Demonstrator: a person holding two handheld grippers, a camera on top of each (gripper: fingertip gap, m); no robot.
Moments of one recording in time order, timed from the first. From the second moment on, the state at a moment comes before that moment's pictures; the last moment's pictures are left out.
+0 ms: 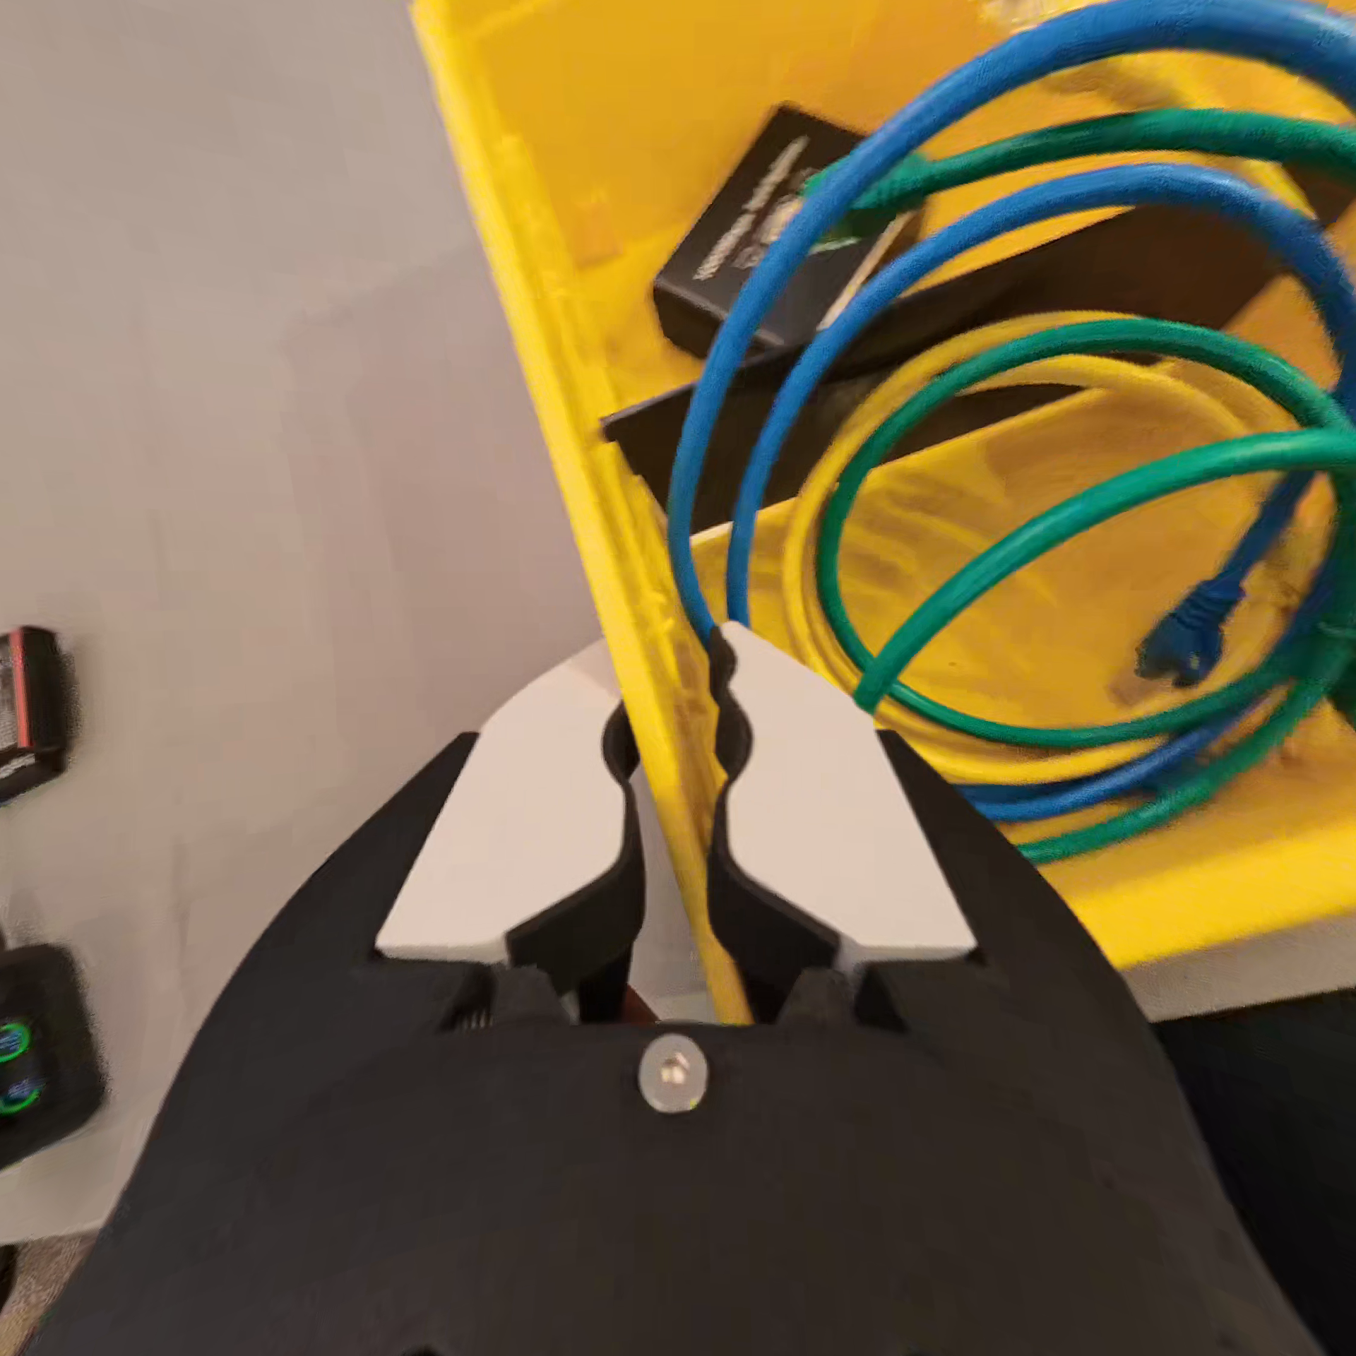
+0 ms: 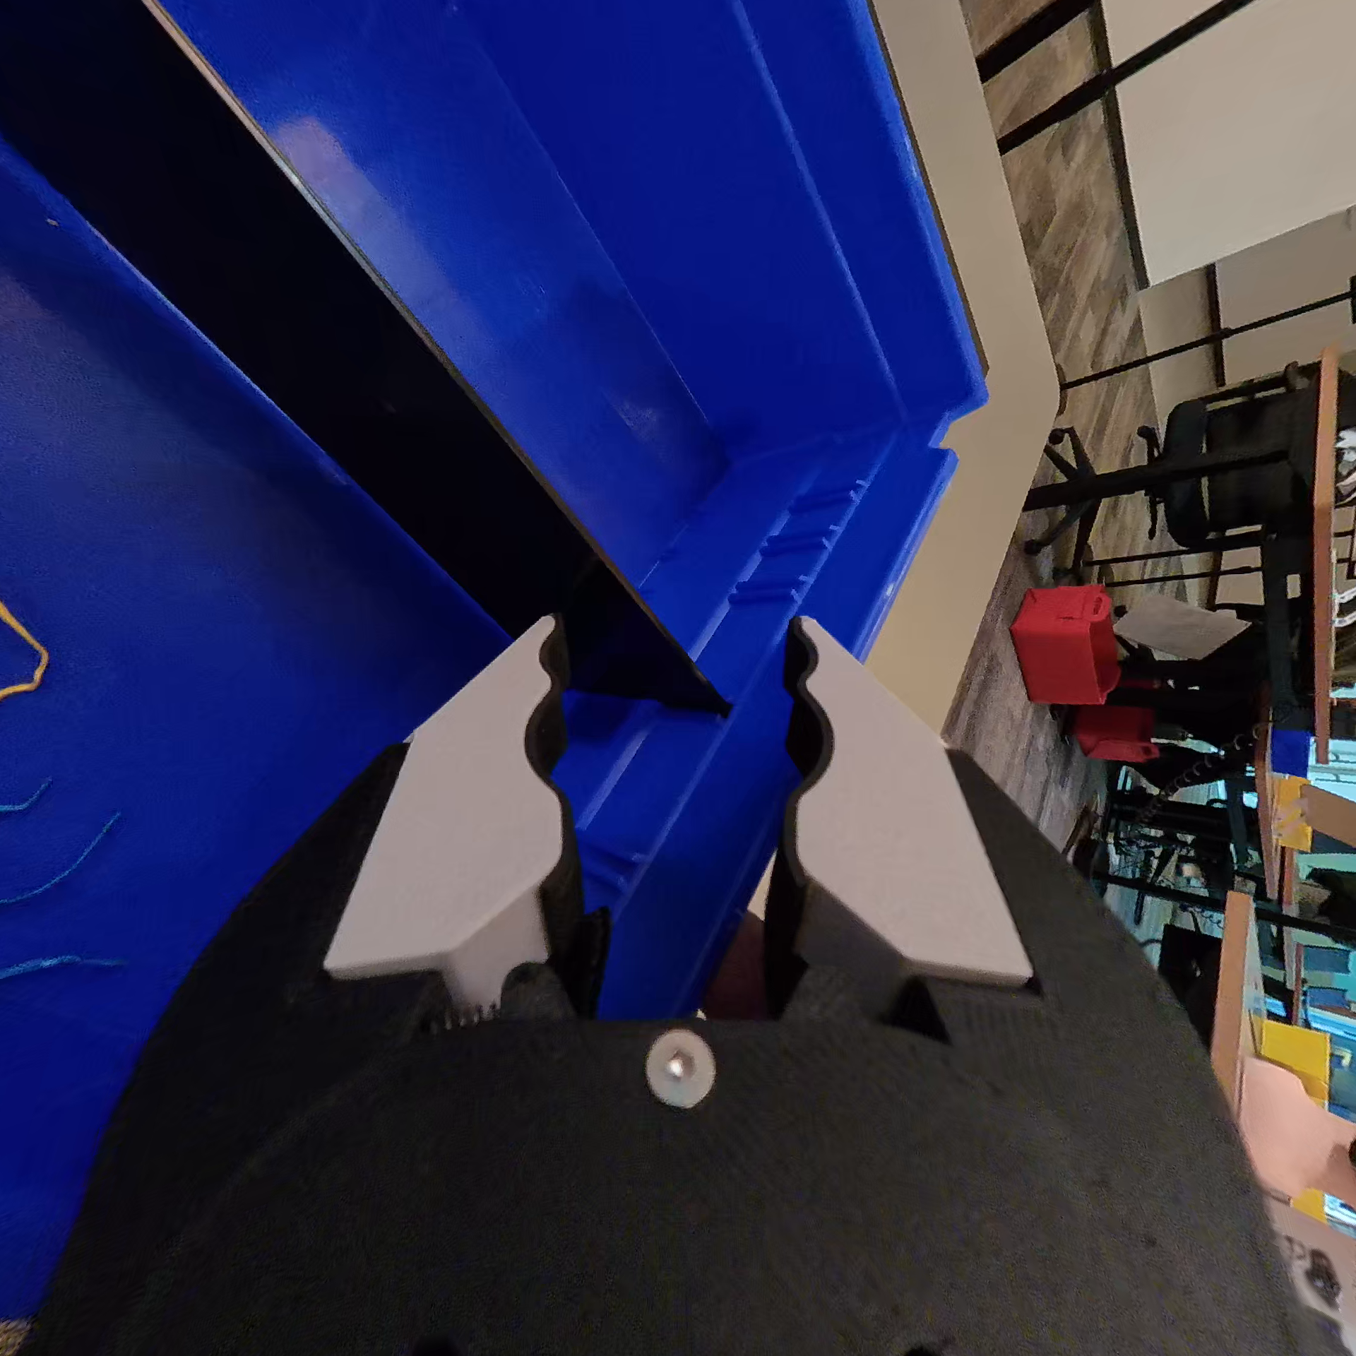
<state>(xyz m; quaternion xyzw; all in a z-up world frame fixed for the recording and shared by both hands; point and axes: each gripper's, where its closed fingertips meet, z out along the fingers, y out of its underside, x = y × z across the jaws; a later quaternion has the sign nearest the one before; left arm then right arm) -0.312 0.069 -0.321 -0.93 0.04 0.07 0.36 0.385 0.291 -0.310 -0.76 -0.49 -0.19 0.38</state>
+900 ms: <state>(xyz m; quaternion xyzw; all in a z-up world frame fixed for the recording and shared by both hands) -0.389 0.041 -0.264 -0.89 0.01 0.06 0.45 0.465 0.311 -0.264 -0.73 -0.46 -0.30 0.41</state>
